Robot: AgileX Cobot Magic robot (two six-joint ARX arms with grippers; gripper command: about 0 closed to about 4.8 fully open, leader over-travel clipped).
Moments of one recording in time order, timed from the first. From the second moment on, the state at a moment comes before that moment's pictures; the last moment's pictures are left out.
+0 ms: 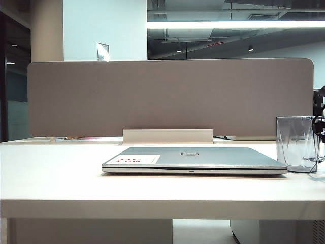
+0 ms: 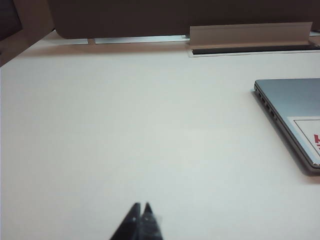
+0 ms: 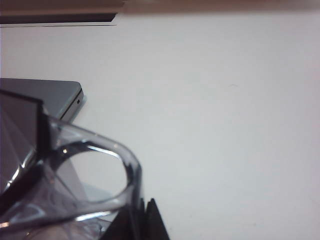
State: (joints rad) left arm 0.00 0.00 0.00 -0.11 0.04 0.05; right arm -0.18 1.75 0.45 1.03 -0.24 -0.02
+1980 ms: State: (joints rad) left arm 0.00 0.00 0.00 -0.11 0.04 0.05; right arm -0.18 1.58 0.32 1.00 -0.24 0.02
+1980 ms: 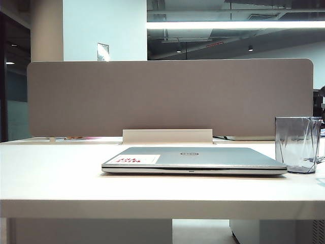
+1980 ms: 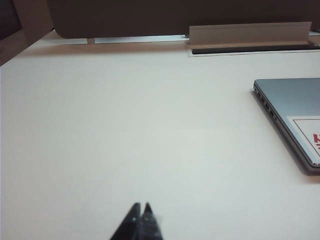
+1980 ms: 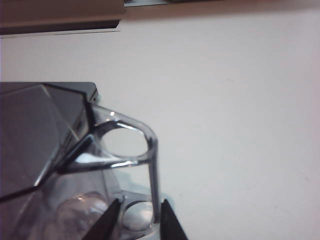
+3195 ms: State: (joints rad) left arm 0.00 0.00 0.00 -0.13 0.04 0.05; right arm -0.18 0.61 0.07 0.60 -0.28 0.21
